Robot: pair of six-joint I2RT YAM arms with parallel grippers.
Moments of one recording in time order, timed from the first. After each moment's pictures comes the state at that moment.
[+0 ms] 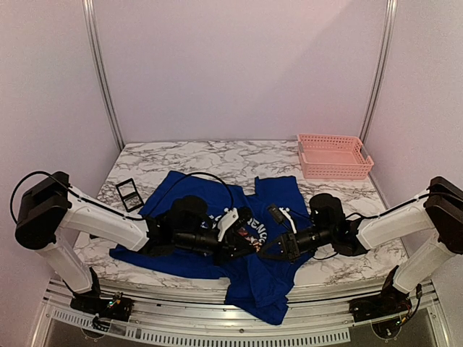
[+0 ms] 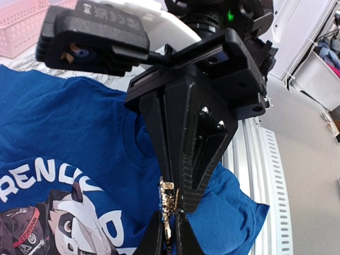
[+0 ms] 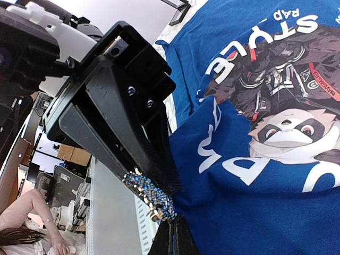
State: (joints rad) left arm -1.08 1.65 0.72 0.51 0.38 -0.11; right arm 0.87 1.52 0.50 0.58 -0.78 0.69
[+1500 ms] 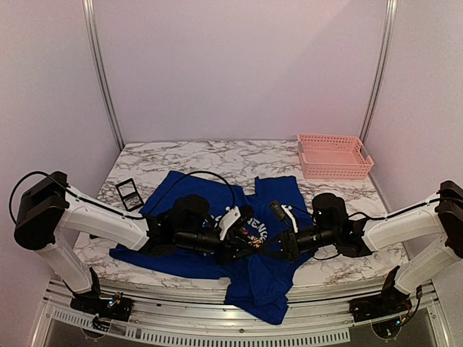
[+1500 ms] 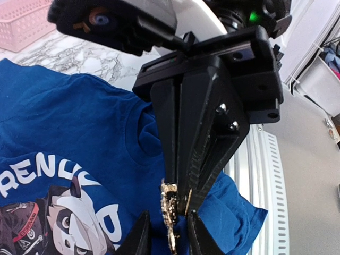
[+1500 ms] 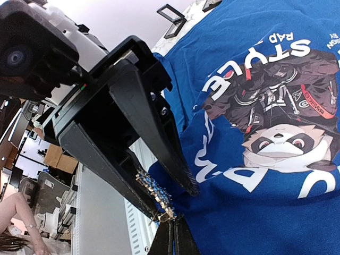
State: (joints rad) left arm -1.10 1.64 0.74 0.47 0.35 -0.14; right arm 0.91 1.44 0.49 0.54 -0.66 0.65
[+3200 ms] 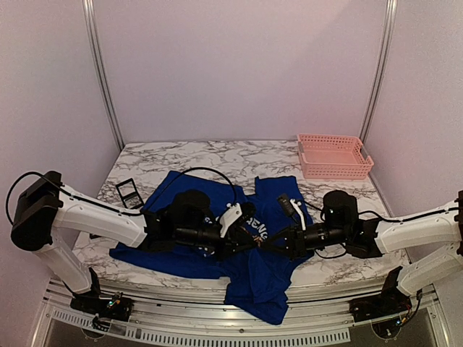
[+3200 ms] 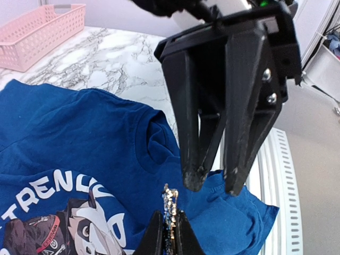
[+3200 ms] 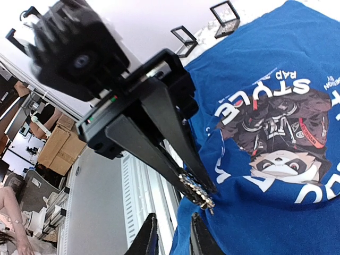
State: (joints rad) left arm -1.09 1.61 0.78 0.40 0.33 -0.04; right arm 0.92 1.31 0.47 0.49 -0.60 0.58
